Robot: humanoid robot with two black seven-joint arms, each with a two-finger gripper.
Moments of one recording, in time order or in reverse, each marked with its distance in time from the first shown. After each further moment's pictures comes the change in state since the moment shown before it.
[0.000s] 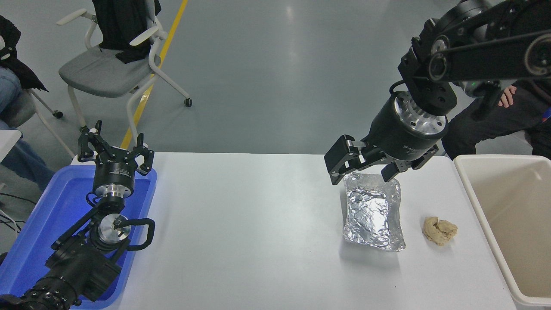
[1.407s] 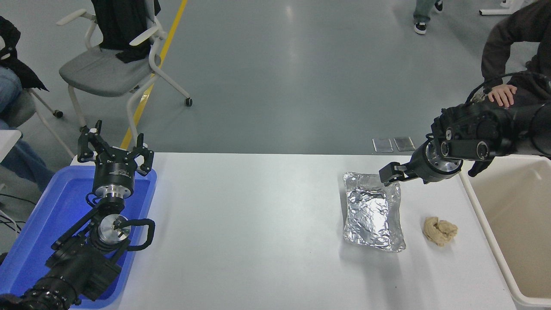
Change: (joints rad) left arm 0.000 0.000 0.000 -0.001 0.000 0.000 0.000; right arm -0.925 -0.148 0.107 -0.682 -0.371 -0.357 -0.007
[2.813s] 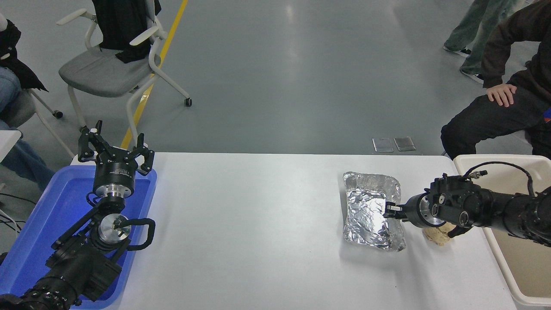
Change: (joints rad) left arm 0.000 0.000 0.000 -0.001 0.001 0.000 0.002; right arm -0.391 0.006 0.291 -0.235 -0.059 -0.129 -0.009
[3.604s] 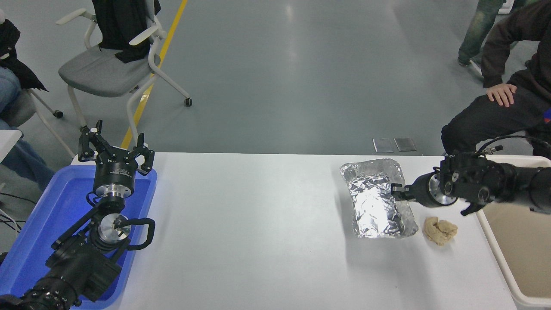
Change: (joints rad) left arm 0.000 0.001 0.000 0.000 0.001 0.000 0.000; right arm 0.510 -0.213 -0.175 0.468 -0.001 0.026 0.000
